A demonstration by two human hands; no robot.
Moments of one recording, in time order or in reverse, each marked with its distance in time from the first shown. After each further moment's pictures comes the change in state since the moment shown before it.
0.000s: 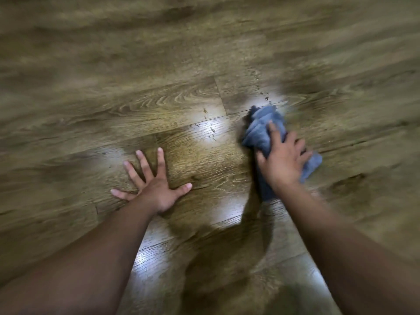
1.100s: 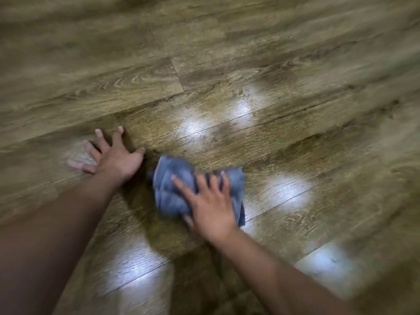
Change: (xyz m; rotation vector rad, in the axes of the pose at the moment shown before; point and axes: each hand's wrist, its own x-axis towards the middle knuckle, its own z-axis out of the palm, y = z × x) left_hand 0.015 0.006 0.015 -0.023 0.426 -0.041; right_hand -0.193 0.004 0.008 0.049 -0.086 -0.589
